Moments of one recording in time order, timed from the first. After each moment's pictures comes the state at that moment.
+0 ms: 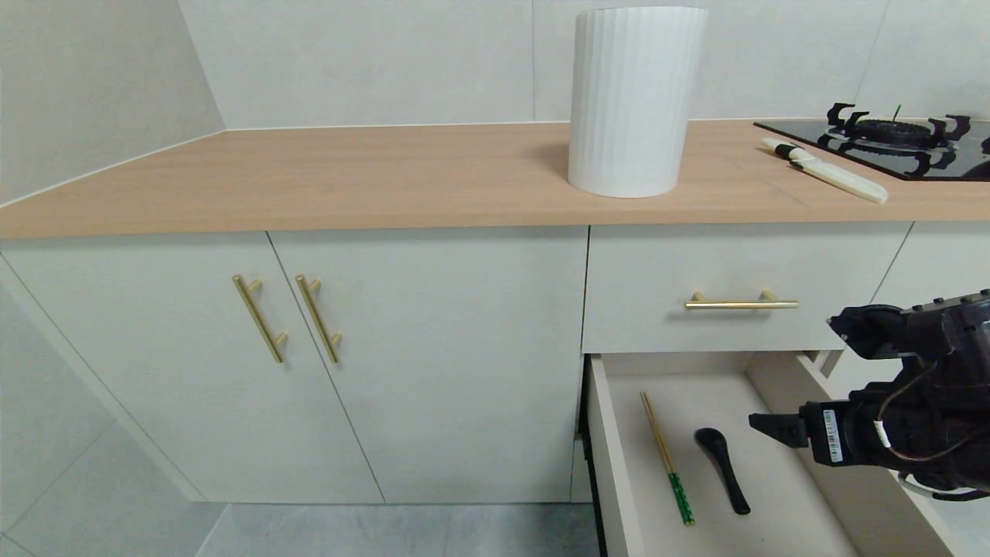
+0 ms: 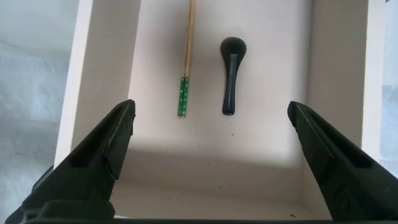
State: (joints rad) left arm 0.00 0.00 0.00 0.00 0.00 0.00; right arm 0.36 1.44 -0.62 -0.13 -0.16 0.21
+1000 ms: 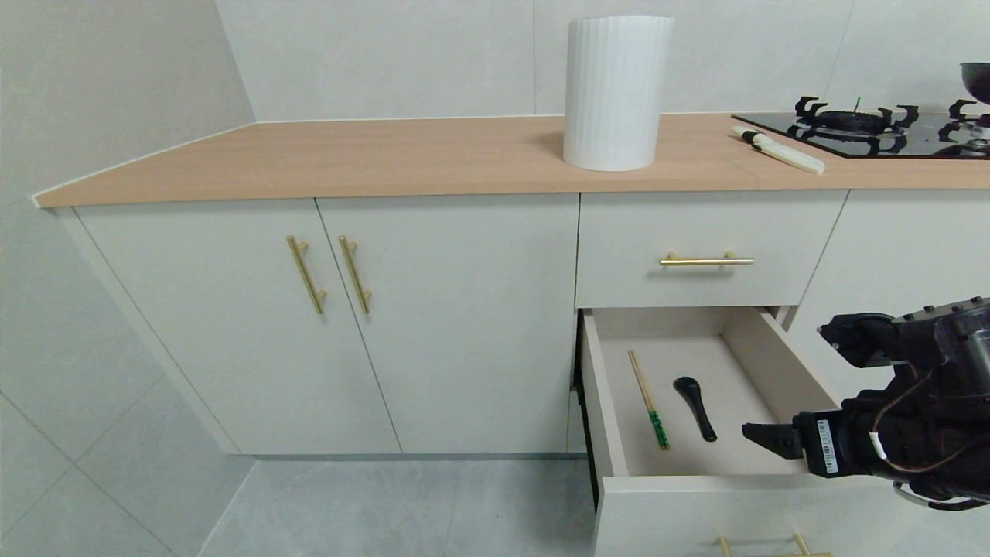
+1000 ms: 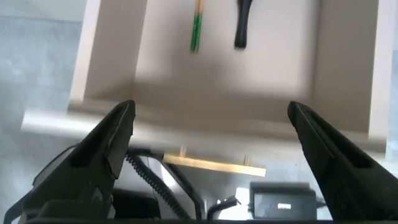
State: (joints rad) left arm 0.00 0.00 0.00 0.00 0.00 0.00; right arm 0.39 1.44 -0.61 -0.12 -0.16 0.21
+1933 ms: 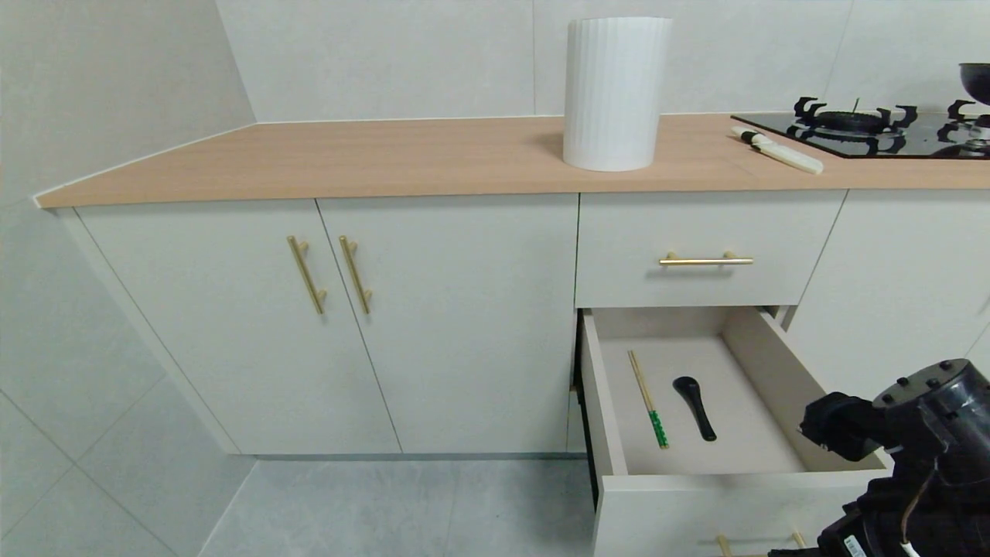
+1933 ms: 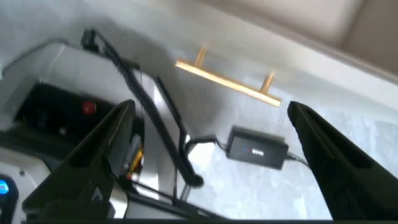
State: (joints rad) left arm 0.00 0.00 0.00 0.00 0.00 0.00; right arm 0.58 1.38 -0.61 0.25 -0.16 0.13
